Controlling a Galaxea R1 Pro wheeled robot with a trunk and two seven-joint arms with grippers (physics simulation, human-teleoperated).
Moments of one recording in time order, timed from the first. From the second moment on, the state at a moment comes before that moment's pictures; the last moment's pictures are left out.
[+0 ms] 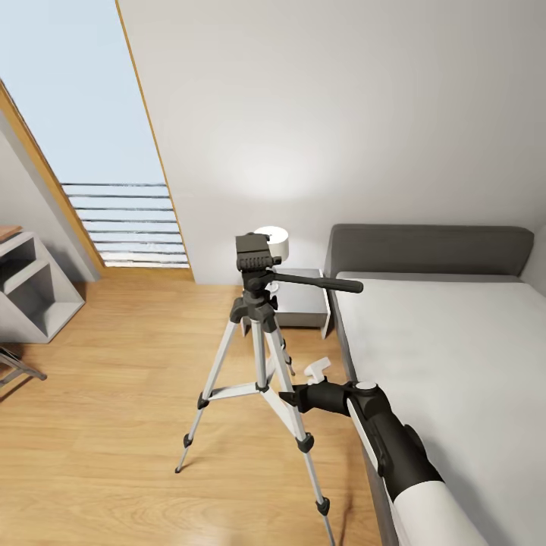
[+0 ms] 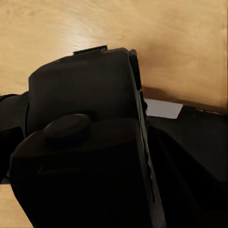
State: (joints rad) left arm -0.22 0.27 -0.27 -0.41 0.55 0.23 -0.12; right arm -0.57 0.08 0.10 -1.06 0.17 0.56 0.67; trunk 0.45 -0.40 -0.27
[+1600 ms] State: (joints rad) left arm -1.20 0.39 -0.12 -0.98 0.55 1.01 0.28; right arm -0.57 0.08 0.10 -1.06 0.17 0.56 0.67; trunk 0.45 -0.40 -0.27
